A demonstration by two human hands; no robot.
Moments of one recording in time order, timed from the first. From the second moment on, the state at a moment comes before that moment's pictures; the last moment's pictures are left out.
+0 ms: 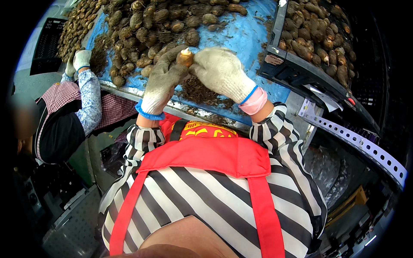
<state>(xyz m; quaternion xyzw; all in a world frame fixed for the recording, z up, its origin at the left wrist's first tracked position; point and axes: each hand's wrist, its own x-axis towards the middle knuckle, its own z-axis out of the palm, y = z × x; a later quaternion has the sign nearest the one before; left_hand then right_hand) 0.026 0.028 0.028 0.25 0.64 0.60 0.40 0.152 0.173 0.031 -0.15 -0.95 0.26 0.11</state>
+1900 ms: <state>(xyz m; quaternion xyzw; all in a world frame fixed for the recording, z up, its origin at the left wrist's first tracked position) 0.036 0.031 0.018 0.23 0.40 0.76 0.47 0.142 0.174 -0.001 -0.31 -0.74 0.53 0.28</state>
